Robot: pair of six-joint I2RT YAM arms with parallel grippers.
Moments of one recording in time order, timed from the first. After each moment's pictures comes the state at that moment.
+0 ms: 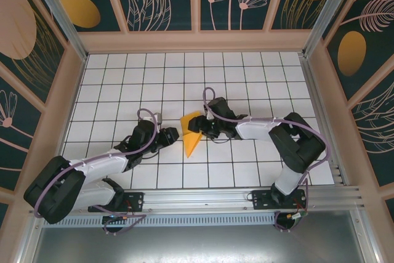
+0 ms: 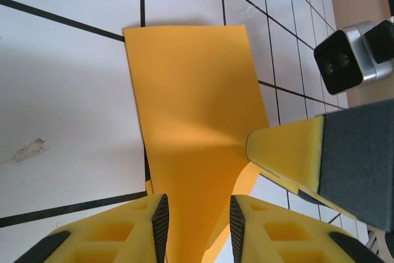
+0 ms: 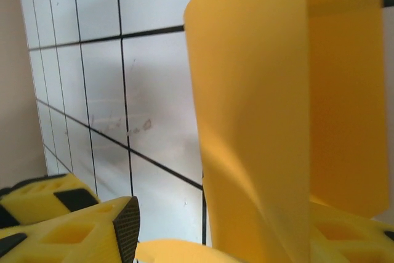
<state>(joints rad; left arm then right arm) -0.63 1.22 0.32 0.34 0.19 -0.95 0.74 1.70 0.82 0.09 -0.43 0.91</state>
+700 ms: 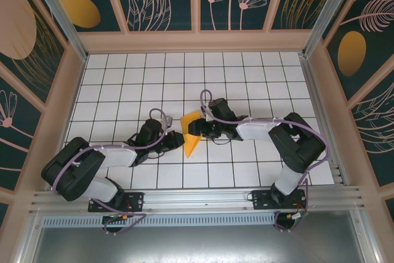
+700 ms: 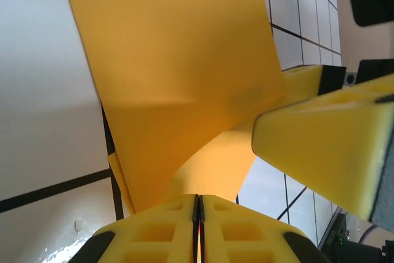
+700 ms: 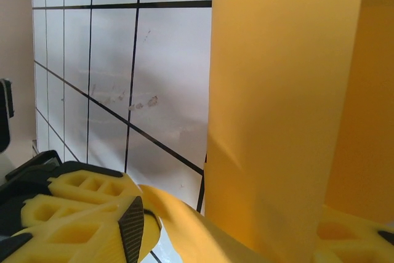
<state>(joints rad) -0.64 1.45 0.35 0.47 0.38 -0.94 0.73 1.70 0.81 0.11 -0.49 0.78</state>
